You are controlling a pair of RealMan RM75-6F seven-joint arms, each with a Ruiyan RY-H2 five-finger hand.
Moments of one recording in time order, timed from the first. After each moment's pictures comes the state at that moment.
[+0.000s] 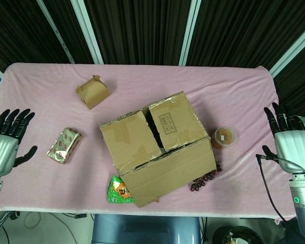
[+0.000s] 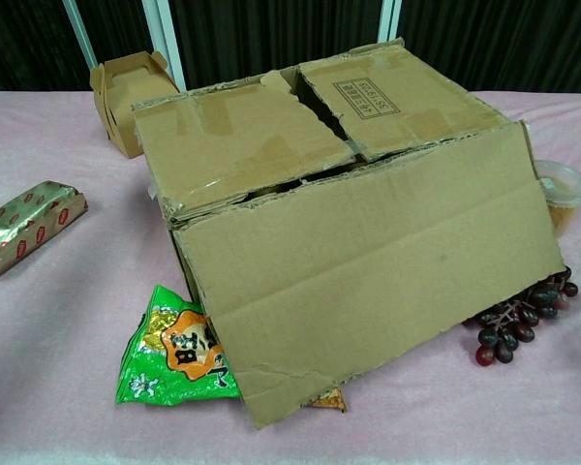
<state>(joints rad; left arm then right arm) -0.26 -0.99 -0.18 -1.79 1.57 1.43 0.19 0.38 -0.88 0.10 -1.99 -1.25 1.53 -0.47</state>
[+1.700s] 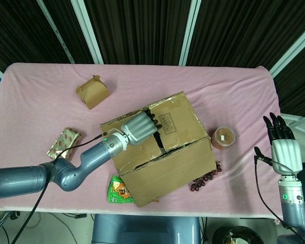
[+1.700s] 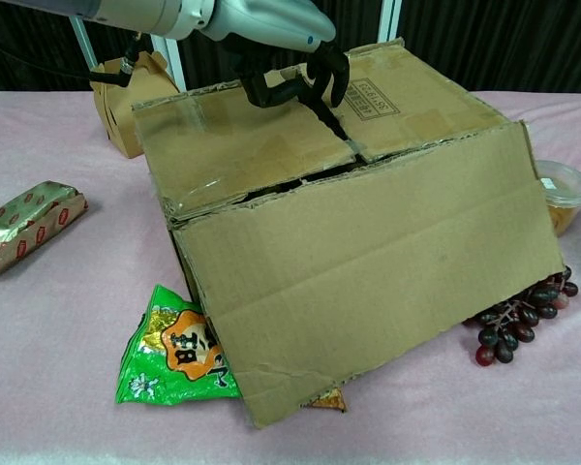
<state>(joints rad) -1.34 -1.28 -0.17 -1.66 0.77 0.60 0.78 0.29 -1.30 0.16 -1.38 -1.39 1.53 -0.06</state>
